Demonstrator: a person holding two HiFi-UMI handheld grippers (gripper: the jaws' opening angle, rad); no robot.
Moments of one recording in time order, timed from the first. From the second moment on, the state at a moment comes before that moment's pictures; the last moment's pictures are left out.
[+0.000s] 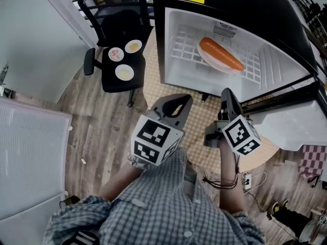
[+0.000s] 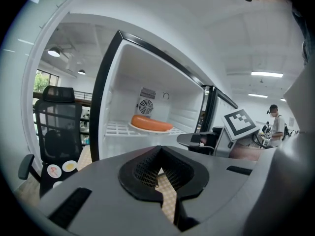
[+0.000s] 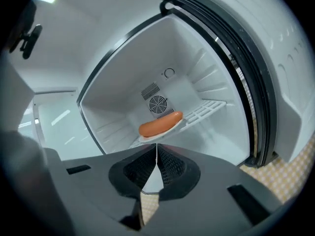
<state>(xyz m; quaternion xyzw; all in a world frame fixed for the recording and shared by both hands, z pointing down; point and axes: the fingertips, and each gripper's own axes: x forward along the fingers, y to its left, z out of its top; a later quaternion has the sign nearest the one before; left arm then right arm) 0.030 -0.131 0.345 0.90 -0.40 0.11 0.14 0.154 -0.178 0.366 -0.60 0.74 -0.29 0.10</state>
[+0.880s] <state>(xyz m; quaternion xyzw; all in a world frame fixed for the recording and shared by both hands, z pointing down) 0.026 -0.144 0.344 0.89 -0.42 0.10 0.14 0.161 -0.243 0.378 -0.52 0.64 -0.48 0.31</state>
